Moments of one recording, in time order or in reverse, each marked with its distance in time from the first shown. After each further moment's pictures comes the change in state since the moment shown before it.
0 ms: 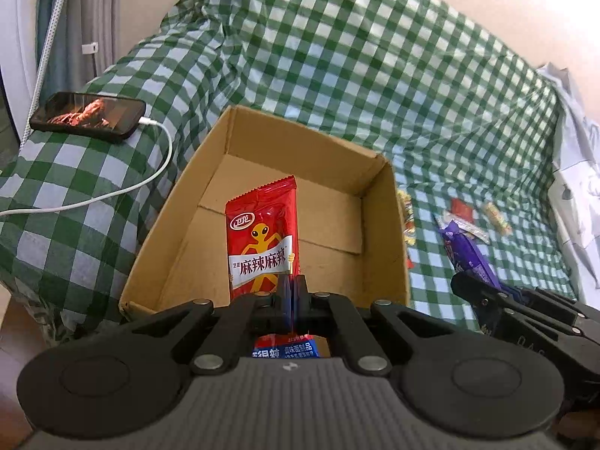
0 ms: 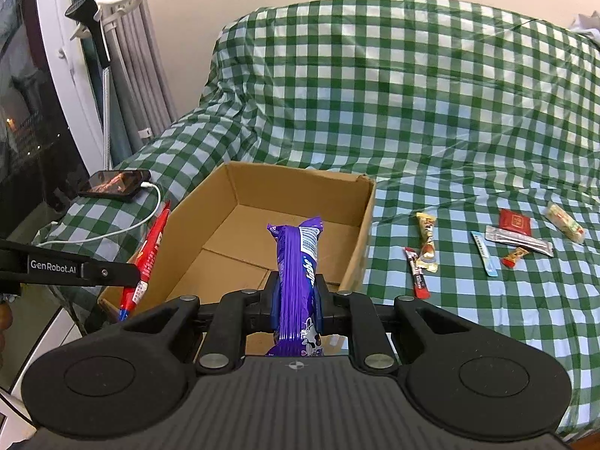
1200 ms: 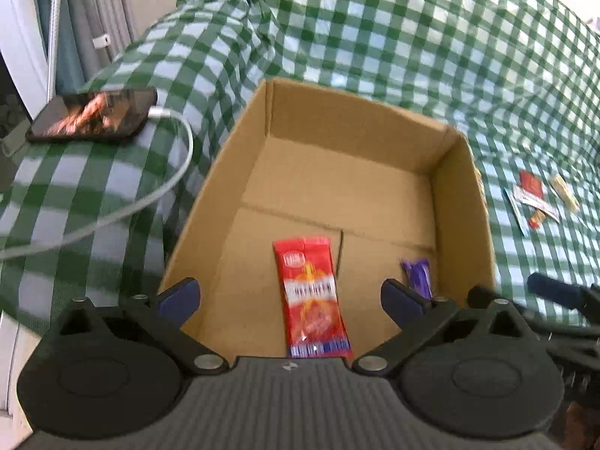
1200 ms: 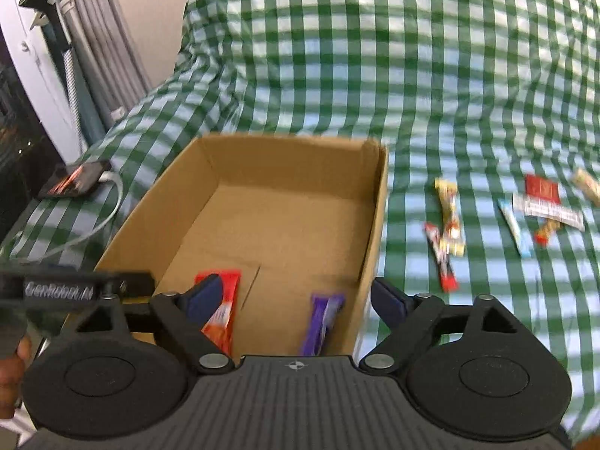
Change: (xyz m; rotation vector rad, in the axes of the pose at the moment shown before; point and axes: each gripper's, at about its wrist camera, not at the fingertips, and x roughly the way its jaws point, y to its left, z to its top) left arm 0.067 0.005 0.018 0.061 0.109 0.173; right arm 0.084 -0.004 0.010 0.087 0.141 0.005
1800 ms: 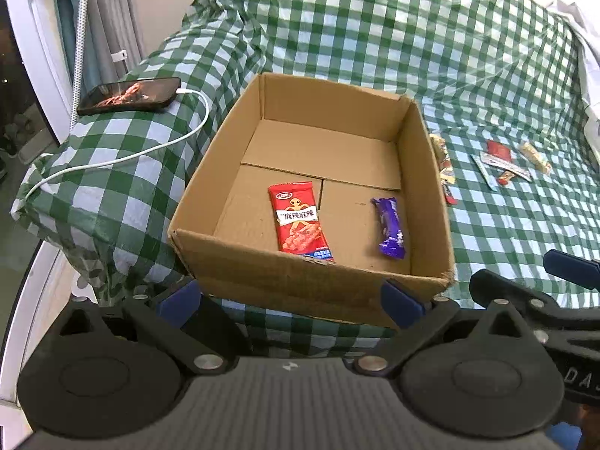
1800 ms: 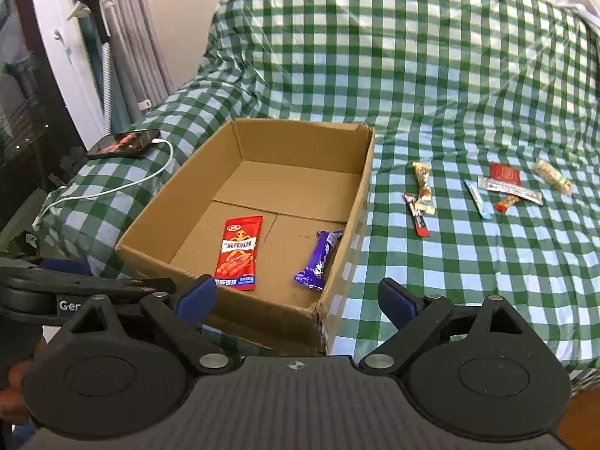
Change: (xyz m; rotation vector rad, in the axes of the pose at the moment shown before) left arm -0.087 -0.017 -0.103 0.048 -0.095 0.021; right arm -0.112 0.025 -0.084 -0.055 -0.078 -0.032
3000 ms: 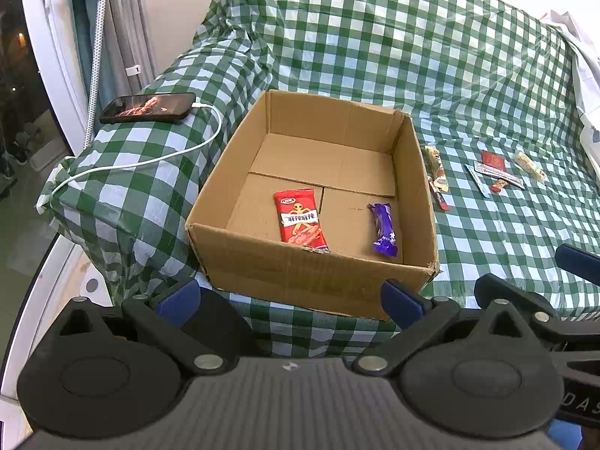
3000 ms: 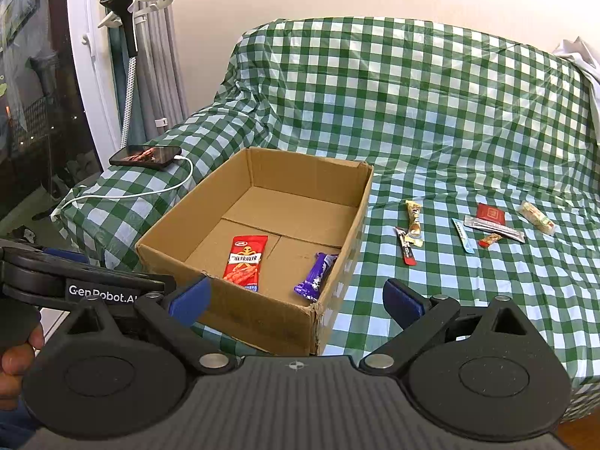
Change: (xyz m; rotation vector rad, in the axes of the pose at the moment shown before) left arm -0.037 -0.003 -0.020 -0.001 -0.052 0.019; right arm -0.046 0.013 -0.018 -0.076 -0.113 -0.018
